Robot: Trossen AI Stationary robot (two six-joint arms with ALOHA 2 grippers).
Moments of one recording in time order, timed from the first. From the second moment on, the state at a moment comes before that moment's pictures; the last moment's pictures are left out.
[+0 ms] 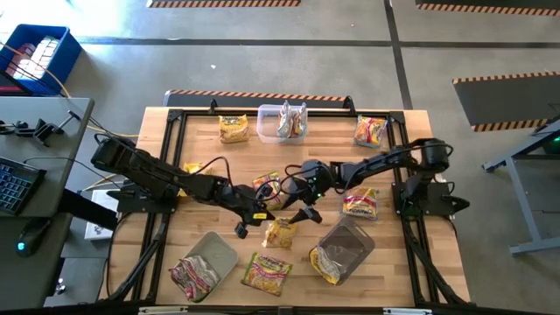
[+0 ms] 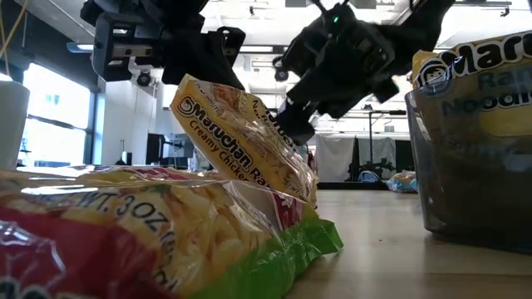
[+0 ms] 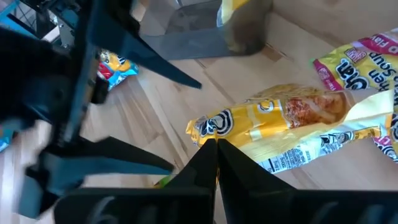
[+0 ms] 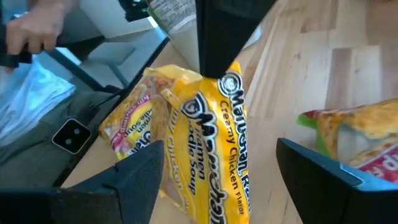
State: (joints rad) left arm -0.23 1.52 0.83 0.06 -0.02 0.52; right arm -0.04 1.80 0.86 0.42 -0.65 0.09
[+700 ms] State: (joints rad) left arm -0.23 1.52 0.83 0.08 -0.04 0.54; right arm -0.06 1.97 0.96 0.48 -0.86 0.07
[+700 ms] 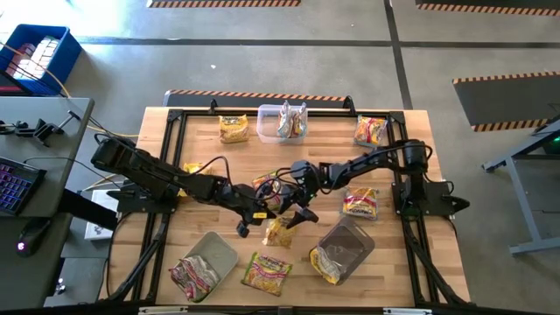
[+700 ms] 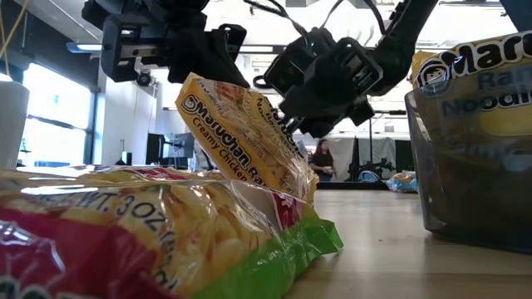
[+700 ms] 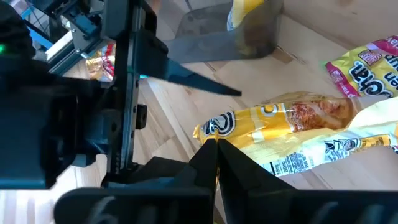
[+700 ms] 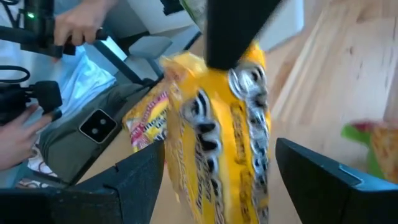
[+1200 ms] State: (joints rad) left arm -0.23 1.52 0.83 0.11 -0.07 0.54; right arm -0.05 1.98 0.96 0.53 -0.87 0.10
